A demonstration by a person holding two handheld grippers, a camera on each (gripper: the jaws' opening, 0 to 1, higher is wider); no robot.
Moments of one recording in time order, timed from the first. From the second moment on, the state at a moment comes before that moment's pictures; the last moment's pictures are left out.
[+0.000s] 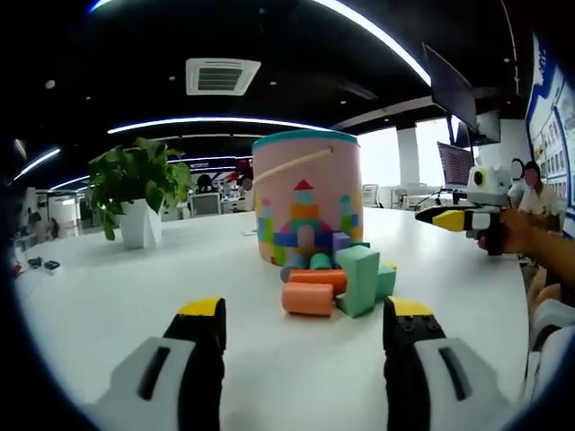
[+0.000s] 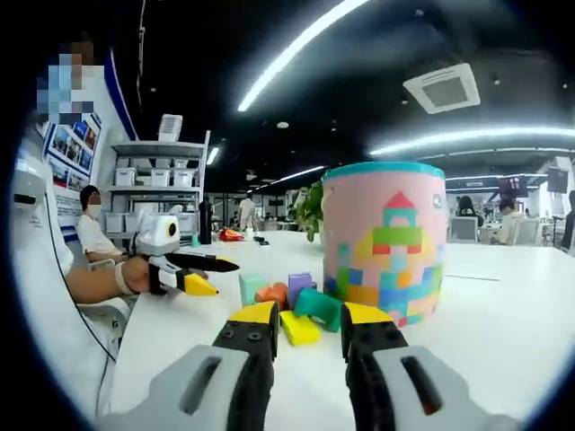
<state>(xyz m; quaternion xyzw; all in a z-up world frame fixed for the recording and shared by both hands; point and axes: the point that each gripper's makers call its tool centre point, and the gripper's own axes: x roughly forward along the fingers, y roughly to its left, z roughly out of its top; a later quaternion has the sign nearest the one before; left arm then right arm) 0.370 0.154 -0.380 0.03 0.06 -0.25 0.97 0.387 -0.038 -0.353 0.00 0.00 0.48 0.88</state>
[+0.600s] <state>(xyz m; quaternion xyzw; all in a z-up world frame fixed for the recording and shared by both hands) 0.371 0.150 -0.382 0.03 0.07 -0.26 0.96 0.356 0.060 -0.373 -0.07 0.01 0.57 0.82</state>
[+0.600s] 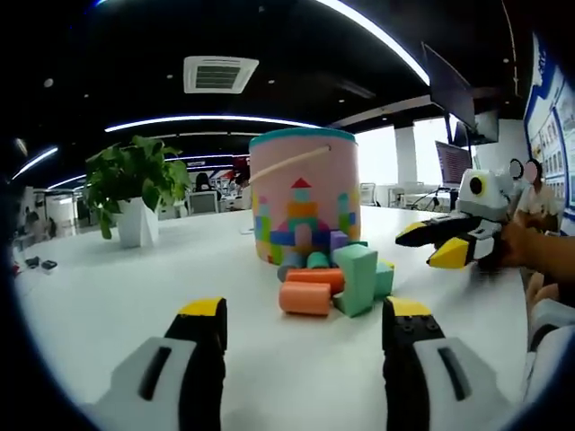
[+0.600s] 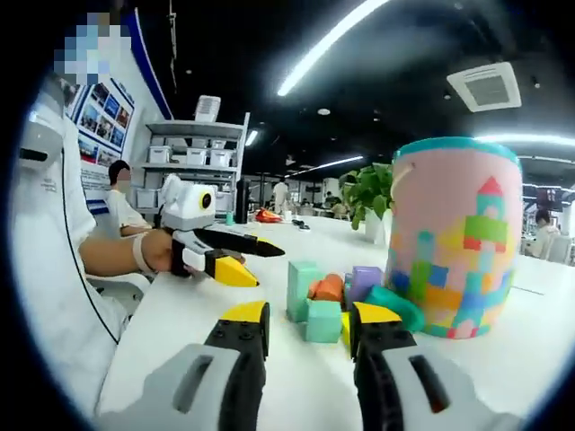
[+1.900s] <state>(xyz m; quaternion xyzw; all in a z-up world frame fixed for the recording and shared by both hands) 0.379 0.154 -0.380 0.04 0.06 -0.26 0.96 0.398 0.110 -0.374 -0.10 -0.01 0.58 0.80</state>
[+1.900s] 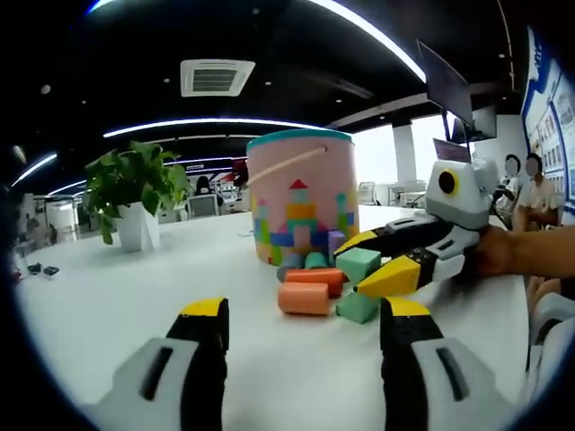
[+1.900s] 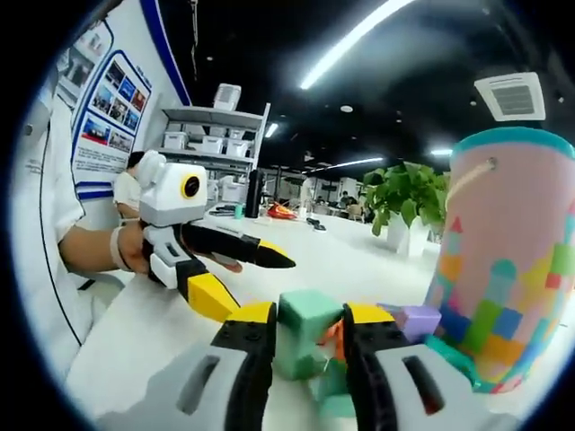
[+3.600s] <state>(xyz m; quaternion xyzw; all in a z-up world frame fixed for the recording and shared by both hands) 0.367 0.149 -0.381 0.05 0.06 -0.26 0.96 0.388 0.106 -0.368 -0.06 0.01 0.57 0.82</state>
